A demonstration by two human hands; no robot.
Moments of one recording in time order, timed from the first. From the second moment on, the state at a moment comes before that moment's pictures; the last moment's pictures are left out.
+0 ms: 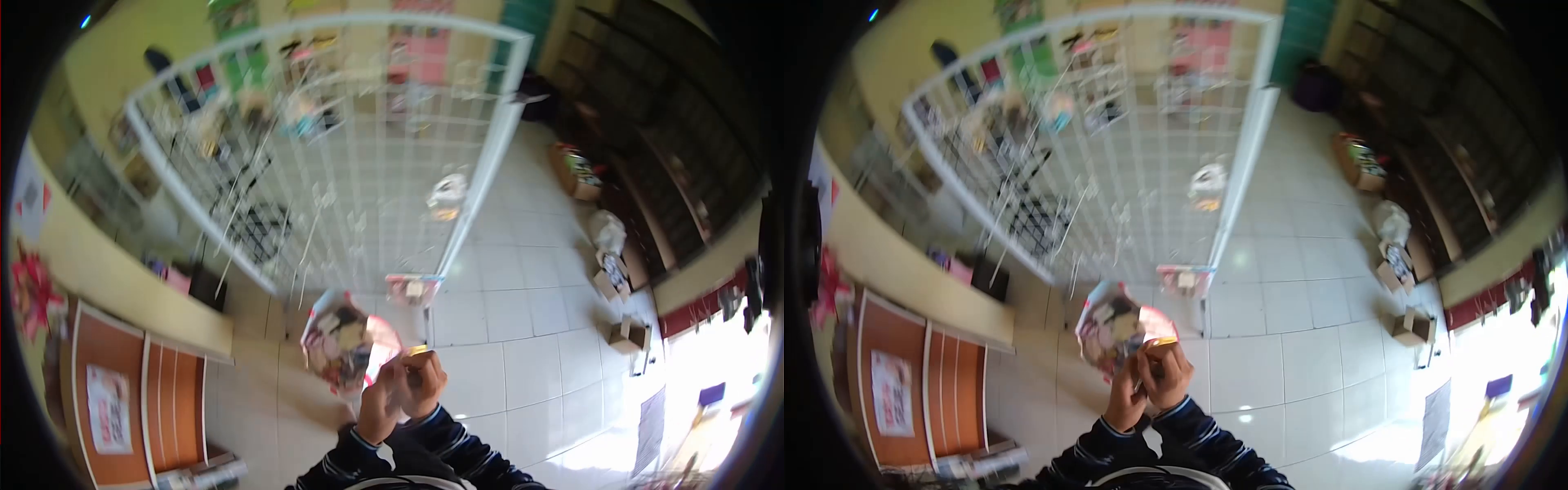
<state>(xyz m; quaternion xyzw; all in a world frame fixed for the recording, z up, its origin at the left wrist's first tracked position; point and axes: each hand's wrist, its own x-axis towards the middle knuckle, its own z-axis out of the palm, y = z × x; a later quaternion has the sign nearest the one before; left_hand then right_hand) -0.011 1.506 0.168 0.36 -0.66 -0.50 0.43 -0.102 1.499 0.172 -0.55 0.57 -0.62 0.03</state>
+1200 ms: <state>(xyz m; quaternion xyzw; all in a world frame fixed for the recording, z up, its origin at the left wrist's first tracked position) -0.137 1.300 0.369 0.08 -0.66 -0.43 0.61 -0.257 1.384 0.396 -0.59 0.48 -0.61 0.22</state>
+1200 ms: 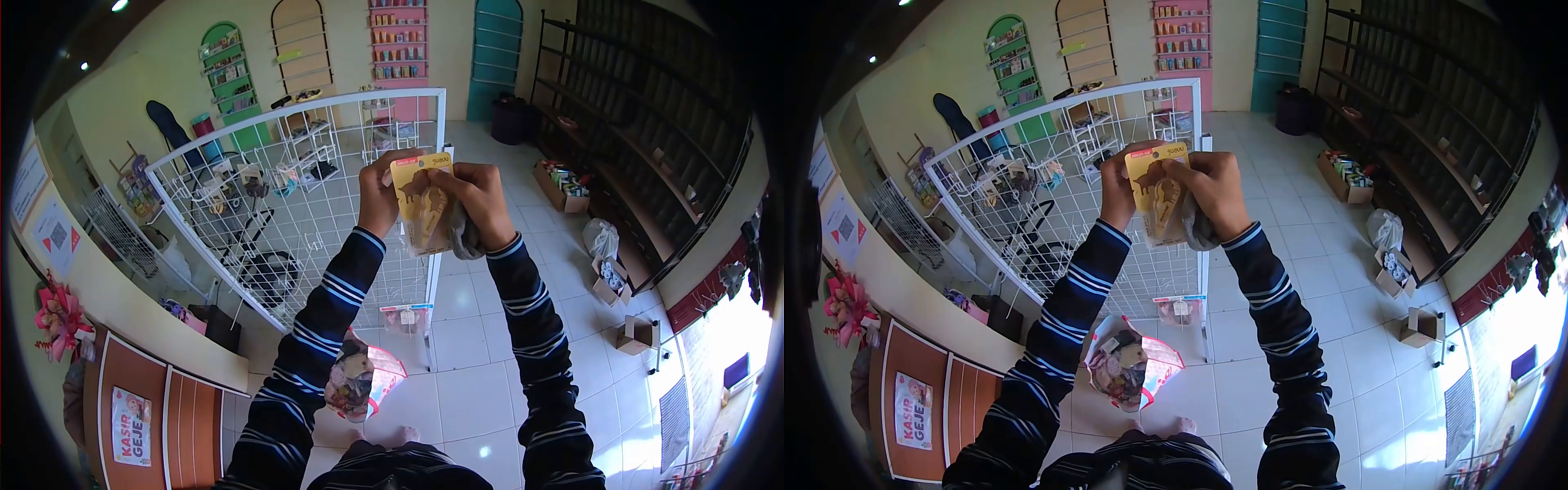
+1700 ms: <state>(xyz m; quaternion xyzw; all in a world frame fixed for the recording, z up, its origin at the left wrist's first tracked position) -0.136 1.297 0.373 0.08 -0.70 -0.39 0.59 -0.255 1.386 0.401 -0.58 0.48 -0.62 0.24</state>
